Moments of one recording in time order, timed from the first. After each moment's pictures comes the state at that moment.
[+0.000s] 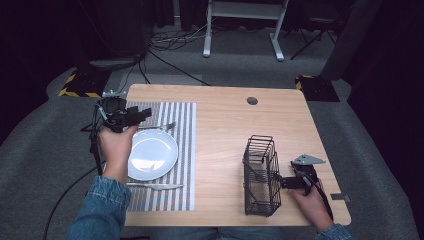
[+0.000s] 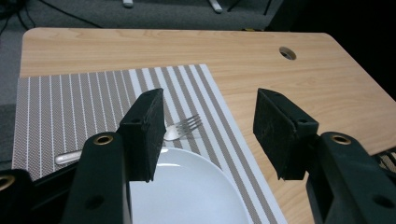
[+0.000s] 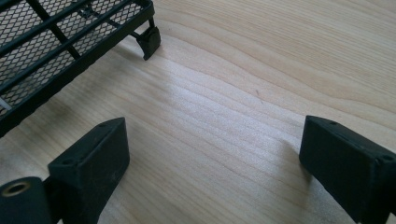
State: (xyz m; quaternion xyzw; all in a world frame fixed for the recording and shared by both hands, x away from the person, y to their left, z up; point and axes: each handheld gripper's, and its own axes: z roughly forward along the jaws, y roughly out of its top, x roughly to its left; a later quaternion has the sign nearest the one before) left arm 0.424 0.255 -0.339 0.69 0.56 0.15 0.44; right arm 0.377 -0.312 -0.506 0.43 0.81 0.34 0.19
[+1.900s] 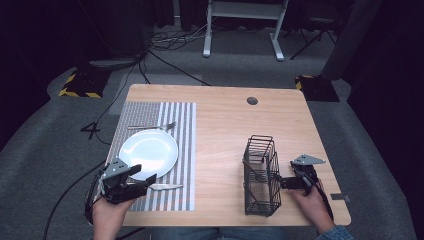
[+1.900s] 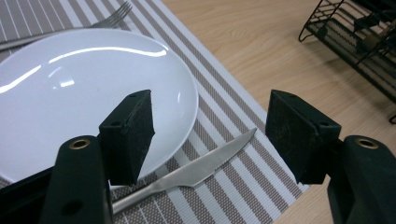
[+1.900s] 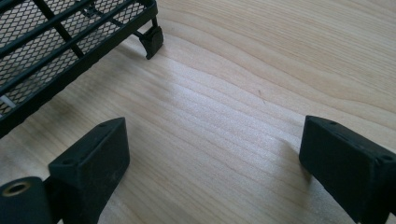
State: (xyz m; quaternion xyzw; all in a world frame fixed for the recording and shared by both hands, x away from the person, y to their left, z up) left arm 0.280 0.244 -0.433 0.76 0.47 0.14 0.43; right arm 0.376 -0.312 -0.506 0.43 0.81 0.34 0.19
